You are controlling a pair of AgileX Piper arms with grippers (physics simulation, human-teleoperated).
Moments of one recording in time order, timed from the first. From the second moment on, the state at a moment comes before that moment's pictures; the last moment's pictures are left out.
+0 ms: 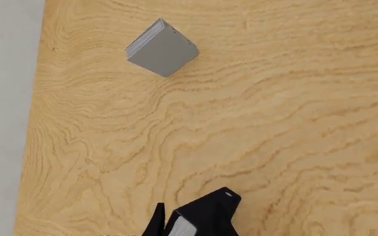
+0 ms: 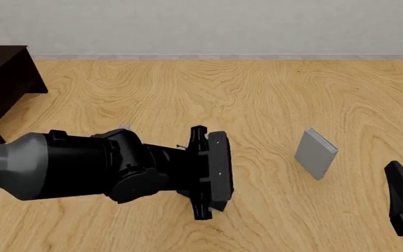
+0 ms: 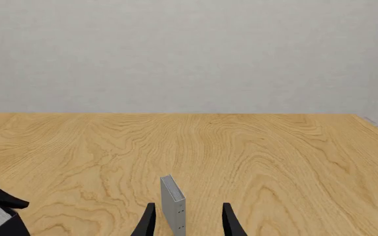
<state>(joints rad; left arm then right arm) -0.95 1.60 -0.88 0.09 0.60 0.00 0.01 0.00 -0.01 0.00</state>
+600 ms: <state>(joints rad) -0.91 1.51 -0.93 0.20 0.73 0.00 0.01 0.00 -0.01 0.00</state>
